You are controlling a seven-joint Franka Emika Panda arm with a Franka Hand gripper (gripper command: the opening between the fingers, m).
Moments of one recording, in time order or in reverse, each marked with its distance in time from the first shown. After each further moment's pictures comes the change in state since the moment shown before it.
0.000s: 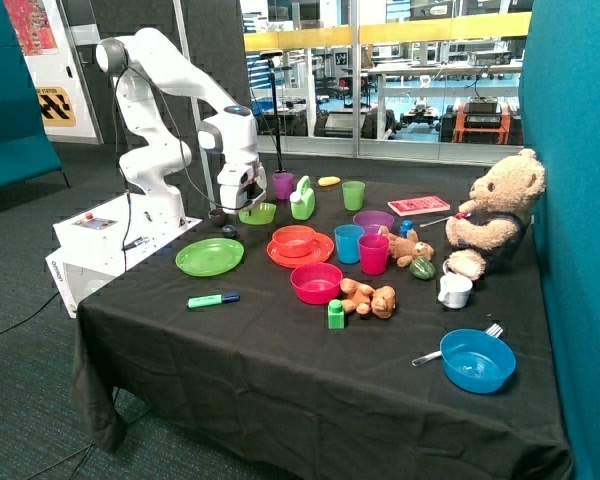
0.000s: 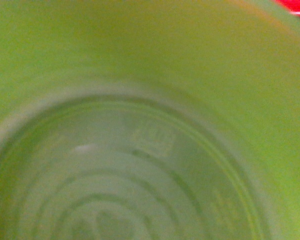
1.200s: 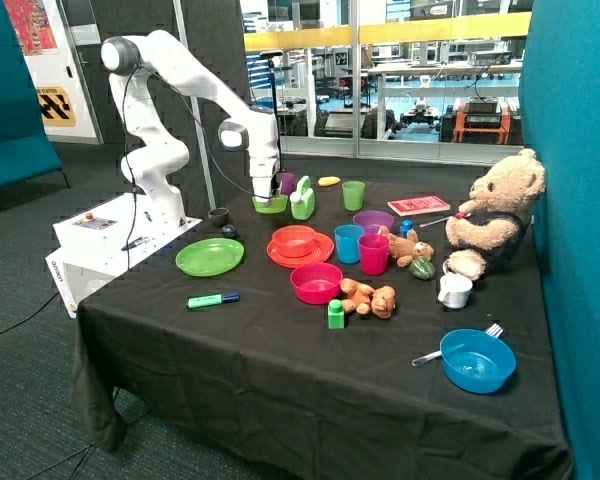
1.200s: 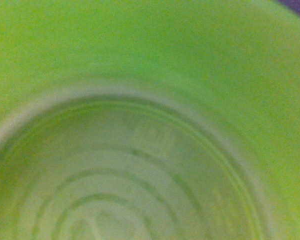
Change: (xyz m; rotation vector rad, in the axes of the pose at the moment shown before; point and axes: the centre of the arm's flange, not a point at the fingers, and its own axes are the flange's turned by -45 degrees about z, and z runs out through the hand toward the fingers) arm 0.004 -0.128 0.017 -0.003 0.005 -0.294
